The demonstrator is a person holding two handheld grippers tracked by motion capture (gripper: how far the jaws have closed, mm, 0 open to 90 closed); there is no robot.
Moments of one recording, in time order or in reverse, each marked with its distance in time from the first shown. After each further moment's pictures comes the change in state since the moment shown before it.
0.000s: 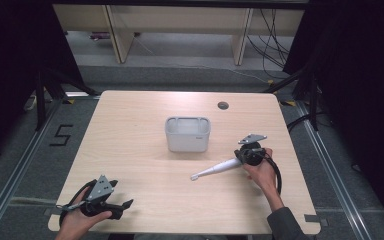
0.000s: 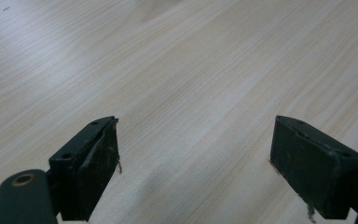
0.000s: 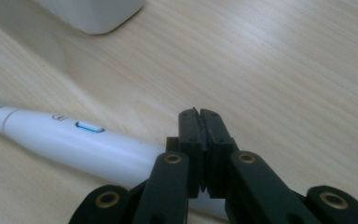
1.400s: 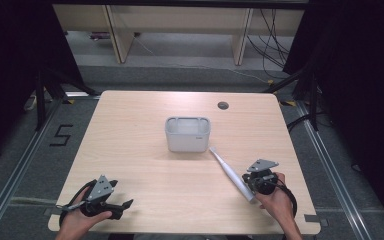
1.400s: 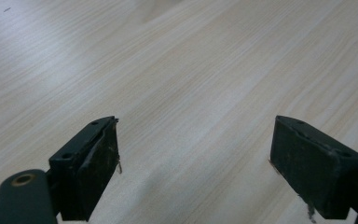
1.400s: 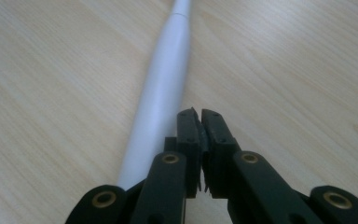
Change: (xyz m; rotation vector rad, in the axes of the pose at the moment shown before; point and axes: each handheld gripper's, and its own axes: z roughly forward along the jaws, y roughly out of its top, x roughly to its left) left arm 0.000 0.000 0.000 -0.002 0.002 0.000; right arm 0.036 -0.055 -0.056 0.054 0.041 -0.056
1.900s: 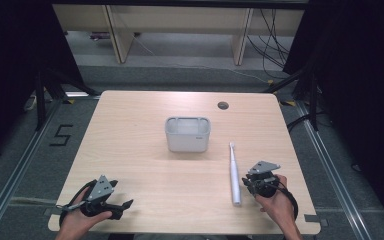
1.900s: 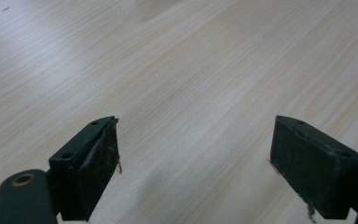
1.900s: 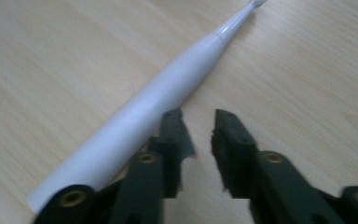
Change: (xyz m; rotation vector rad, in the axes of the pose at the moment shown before) left arm 0.001 0.000 0.000 0.015 0.007 0.011; right arm 0.002 -0.002 -0.007 -0.026 -0.026 0.053
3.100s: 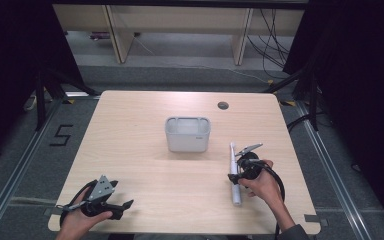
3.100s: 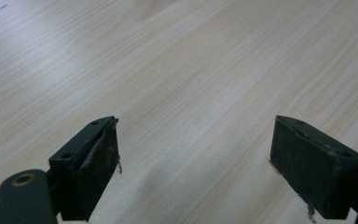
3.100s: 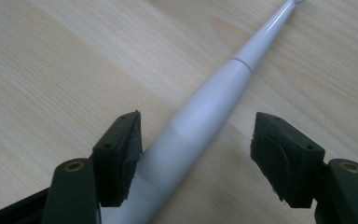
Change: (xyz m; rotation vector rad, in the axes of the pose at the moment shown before) left arm 0.000 0.000 0.001 0.004 -0.005 -0.005; right arm -0.003 0.049 0.038 0.207 0.093 0.082
